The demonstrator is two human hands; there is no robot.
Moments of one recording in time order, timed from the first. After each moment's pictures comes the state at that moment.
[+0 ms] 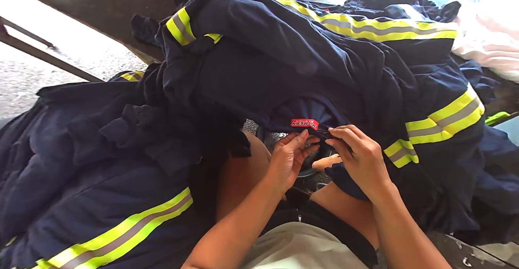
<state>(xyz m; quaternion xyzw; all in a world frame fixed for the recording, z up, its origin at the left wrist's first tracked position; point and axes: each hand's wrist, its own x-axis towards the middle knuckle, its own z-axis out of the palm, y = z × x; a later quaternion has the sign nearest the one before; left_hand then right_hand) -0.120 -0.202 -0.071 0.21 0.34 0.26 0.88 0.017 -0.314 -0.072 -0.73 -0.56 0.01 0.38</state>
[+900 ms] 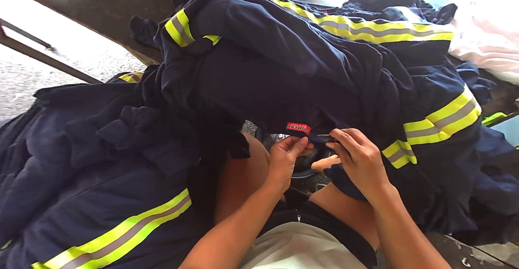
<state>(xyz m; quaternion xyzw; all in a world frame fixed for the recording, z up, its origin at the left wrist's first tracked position) -0.124 -0.206 -0.090 0.41 0.37 0.27 0.79 0.020 -0.319 -0.079 -0.73 -0.59 -0.03 0.35</state>
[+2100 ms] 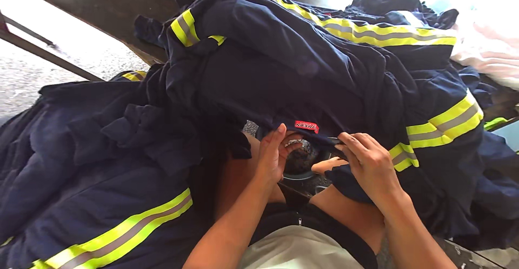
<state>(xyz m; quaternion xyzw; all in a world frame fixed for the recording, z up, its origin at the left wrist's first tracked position) -0.136 -0.179 -0.097 0.29 0.32 0.33 0.84 0.024 -0.327 -0.067 -0.75 -0.60 -0.06 0.28</state>
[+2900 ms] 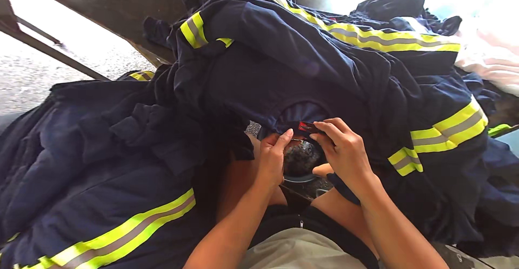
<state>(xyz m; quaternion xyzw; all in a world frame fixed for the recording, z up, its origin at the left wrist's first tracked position) -0.140 -0.181 -0.079 0.38 0.33 0.39 0.77 -0.002 -0.270 -0.066 -0.73 -0.58 0.00 0.36</state>
